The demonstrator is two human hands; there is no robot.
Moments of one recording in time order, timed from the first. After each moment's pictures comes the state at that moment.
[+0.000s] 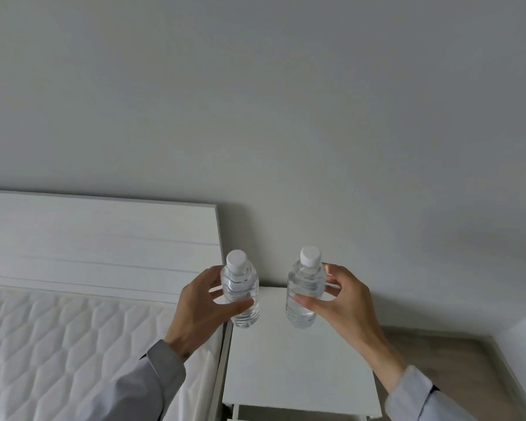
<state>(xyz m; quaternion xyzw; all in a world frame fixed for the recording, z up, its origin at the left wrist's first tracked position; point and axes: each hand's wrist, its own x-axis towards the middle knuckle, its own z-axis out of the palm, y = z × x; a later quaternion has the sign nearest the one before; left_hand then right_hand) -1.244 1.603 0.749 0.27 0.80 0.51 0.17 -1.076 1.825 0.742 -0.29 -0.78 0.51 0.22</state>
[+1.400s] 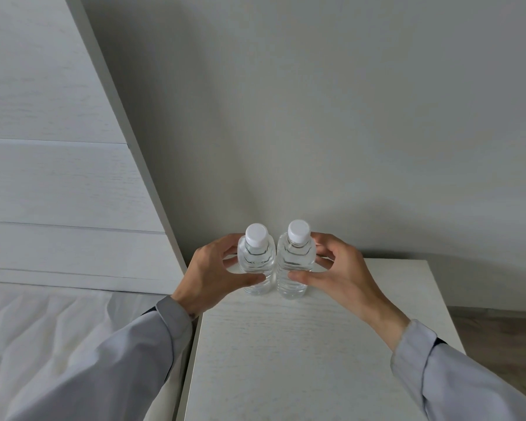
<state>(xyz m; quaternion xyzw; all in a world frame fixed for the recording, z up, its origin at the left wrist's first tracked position) -1.413 1.753 0.332 0.36 0.79 0.45 0.20 -1.242 1.952 0.340 -0.23 -0.79 0.55 0.15</state>
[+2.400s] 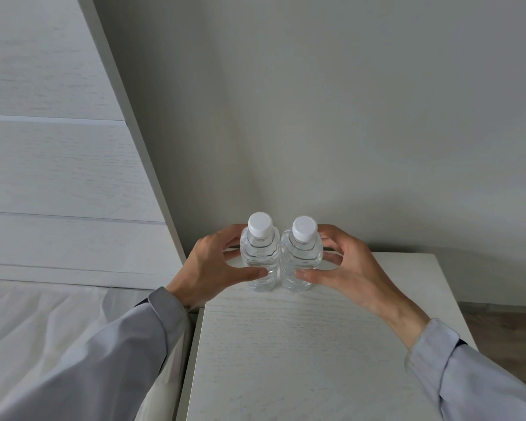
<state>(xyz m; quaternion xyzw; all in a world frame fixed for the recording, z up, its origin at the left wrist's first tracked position) -1.429 1.749 0.321 0.40 0.76 0.46 0.23 -1.240 1.959 0.329 -0.19 -0.80 0.55 0.12</state>
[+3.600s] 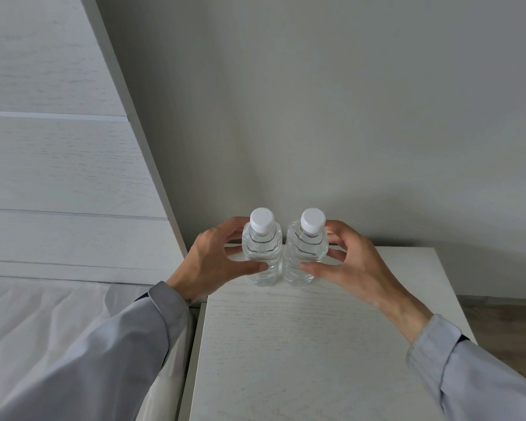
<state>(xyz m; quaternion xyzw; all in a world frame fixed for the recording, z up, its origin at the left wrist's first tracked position) -1.429 1.748 0.328 0.41 0.76 0.45 0.22 -1.236 1.957 0.327 -0.21 -0.80 0.55 0.14</state>
